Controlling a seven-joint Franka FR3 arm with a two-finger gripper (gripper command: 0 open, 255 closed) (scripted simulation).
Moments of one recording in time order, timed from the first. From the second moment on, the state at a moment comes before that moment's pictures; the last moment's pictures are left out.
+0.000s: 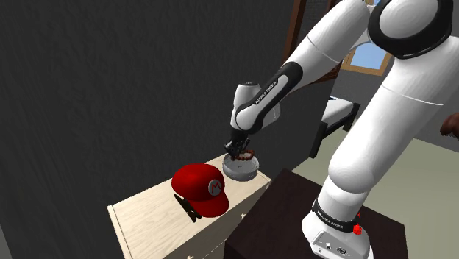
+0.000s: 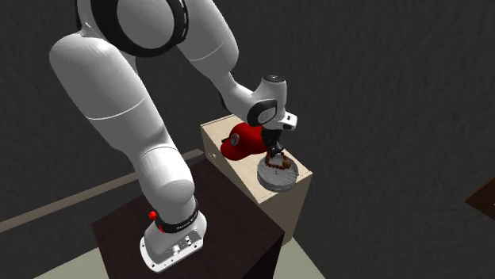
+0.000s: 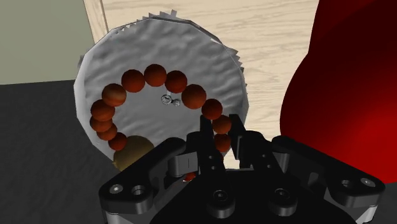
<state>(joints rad) -0.15 -0.13 0.10 -2.73 0.03 2.67 0.18</state>
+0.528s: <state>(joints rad) -0.15 -0.02 0.11 -2.73 0.01 2.78 0.20</state>
